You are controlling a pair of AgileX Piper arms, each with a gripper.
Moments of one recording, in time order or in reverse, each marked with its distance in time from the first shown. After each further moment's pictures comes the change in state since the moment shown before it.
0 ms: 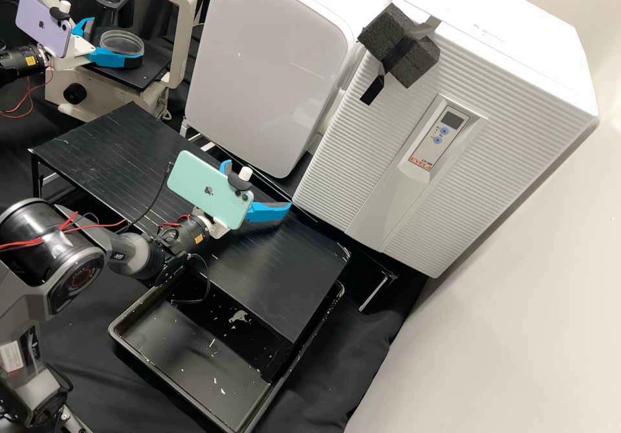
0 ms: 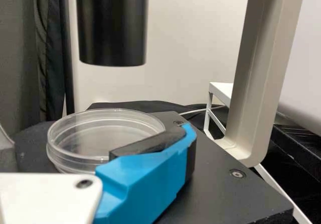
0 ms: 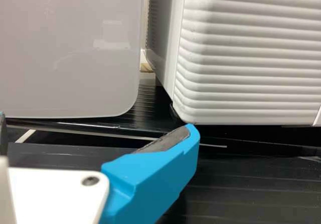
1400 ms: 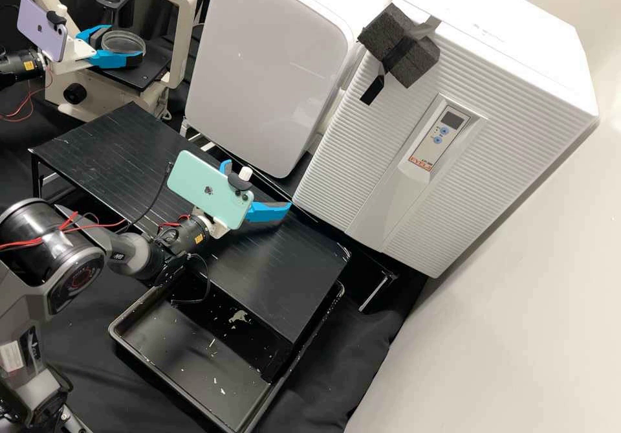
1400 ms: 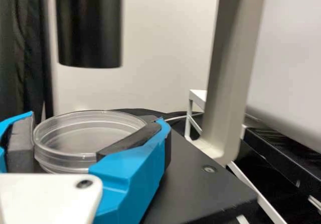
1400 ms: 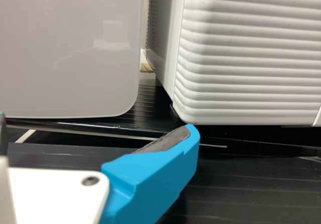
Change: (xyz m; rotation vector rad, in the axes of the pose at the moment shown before) left arm -0.007 -0.009 0.004 -0.008 -0.071 0.009; right arm 0.000 0.000 0.000 0.000 0.000 0.000
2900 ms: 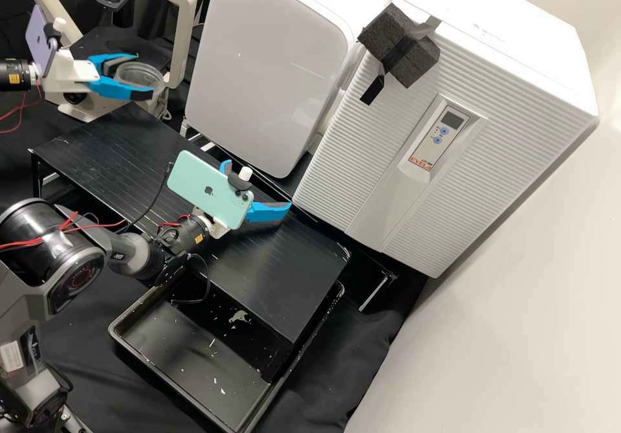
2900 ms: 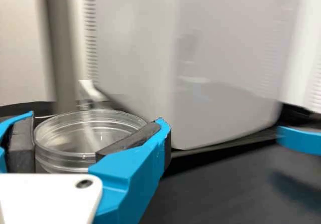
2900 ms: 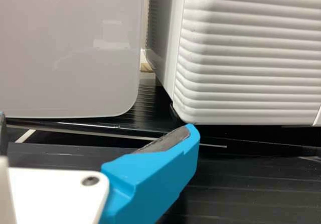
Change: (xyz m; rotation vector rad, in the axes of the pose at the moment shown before) left arm -0.055 0.011 0.104 0.016 -0.345 -0.143; right arm 0.000 0.000 0.000 0.000 0.000 0.000
